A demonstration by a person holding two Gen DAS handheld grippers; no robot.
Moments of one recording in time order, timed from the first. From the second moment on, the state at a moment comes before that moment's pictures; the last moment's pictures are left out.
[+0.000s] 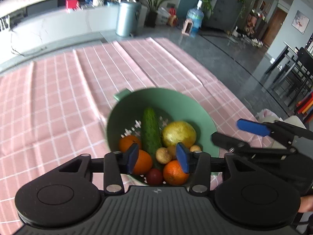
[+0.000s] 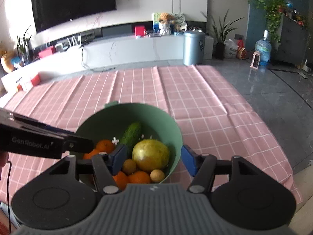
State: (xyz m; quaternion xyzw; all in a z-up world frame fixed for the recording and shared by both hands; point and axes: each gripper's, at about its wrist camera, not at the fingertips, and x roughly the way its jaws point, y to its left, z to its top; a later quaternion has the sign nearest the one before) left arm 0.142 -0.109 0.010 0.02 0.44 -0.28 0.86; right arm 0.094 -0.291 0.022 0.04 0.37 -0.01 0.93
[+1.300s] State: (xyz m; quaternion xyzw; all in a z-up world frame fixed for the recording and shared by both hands) left arm 0.005 -0.030 -0.019 0.06 0.31 -0.07 0.95; right arm -0.026 -0.206 0.006 0.03 0.28 0.00 0.96
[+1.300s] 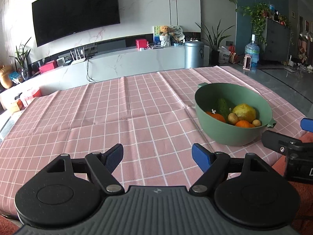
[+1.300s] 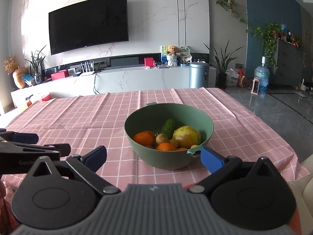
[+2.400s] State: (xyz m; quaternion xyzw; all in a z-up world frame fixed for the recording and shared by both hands) left arm 0.006 -0.023 -0.025 0.05 0.34 -0.06 0.94; right arm -0.026 -0.198 0.006 0.02 0.28 -0.01 0.96
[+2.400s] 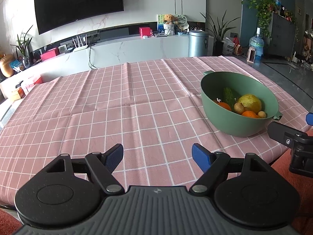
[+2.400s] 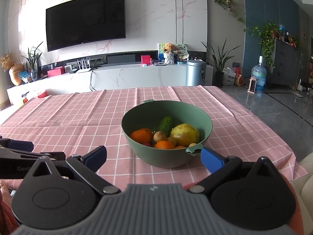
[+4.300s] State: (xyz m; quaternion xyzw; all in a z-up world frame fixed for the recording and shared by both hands) left arm 0.004 -0.025 -0.028 0.05 0.35 -0.07 0.93; right arm -0.026 -0.198 0.006 0.02 0.28 -0.01 0.96
